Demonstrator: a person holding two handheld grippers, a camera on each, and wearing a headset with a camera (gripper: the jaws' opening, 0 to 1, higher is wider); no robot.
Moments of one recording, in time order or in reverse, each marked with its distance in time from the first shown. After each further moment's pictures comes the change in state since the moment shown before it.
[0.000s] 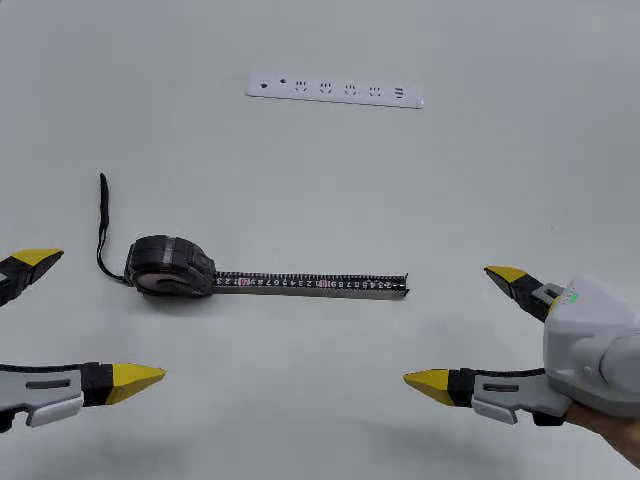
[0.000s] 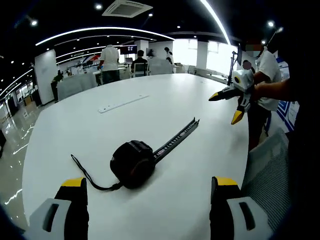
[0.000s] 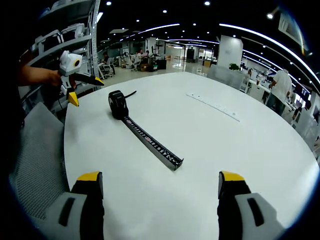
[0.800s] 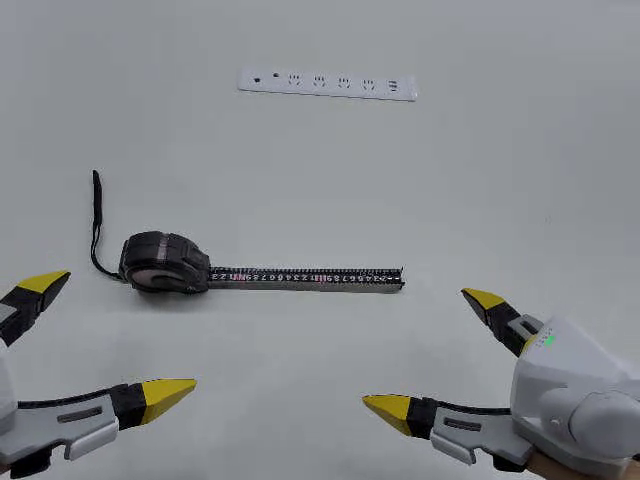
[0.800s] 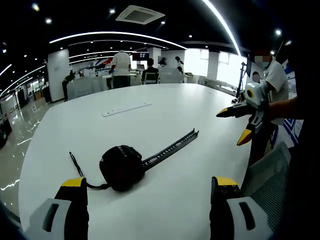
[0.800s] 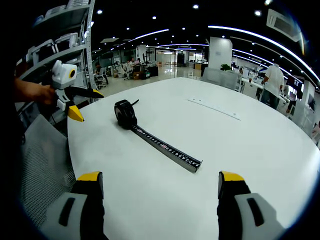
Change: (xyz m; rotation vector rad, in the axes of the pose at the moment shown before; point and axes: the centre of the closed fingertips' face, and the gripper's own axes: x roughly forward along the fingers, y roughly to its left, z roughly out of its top) left arm -0.003 -0.027 0.009 -0.087 -0.071 0.072; right arm -0.004 0.045 0.013 0.084 -0.063 -0.040
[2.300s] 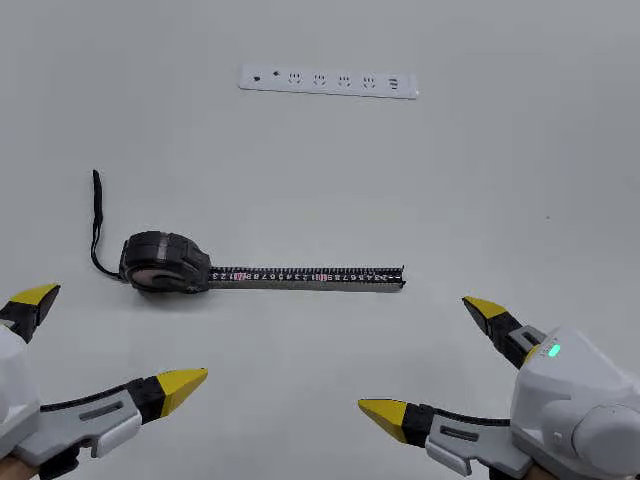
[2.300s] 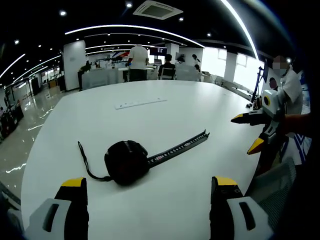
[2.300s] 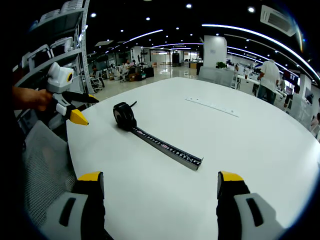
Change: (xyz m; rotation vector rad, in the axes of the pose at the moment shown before) left arm 0.002 0.003 -0.002 -0.096 0.051 0.126; right arm -0.004 0.001 0.000 0.047 -0.003 -0.019
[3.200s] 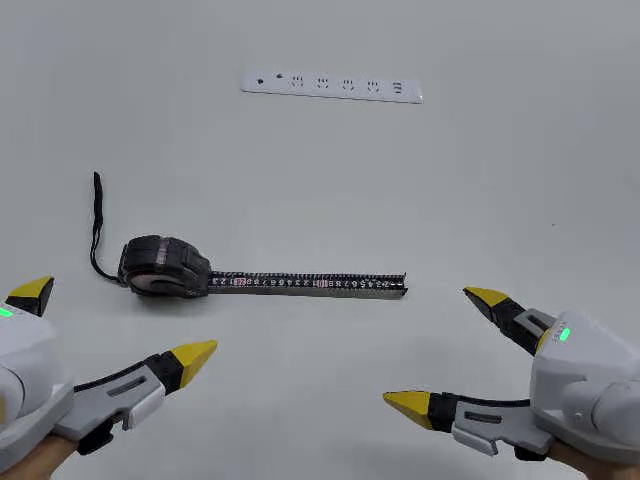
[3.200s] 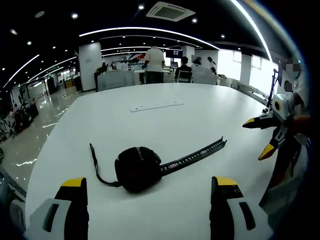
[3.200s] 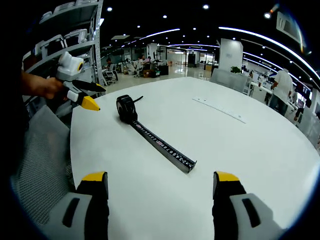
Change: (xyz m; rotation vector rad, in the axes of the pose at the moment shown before) left arm 0.014 0.014 0.009 -0.035 -0.023 0.147; right arm 0.011 -0.026 -0.008 -0.109 0.015 0.092
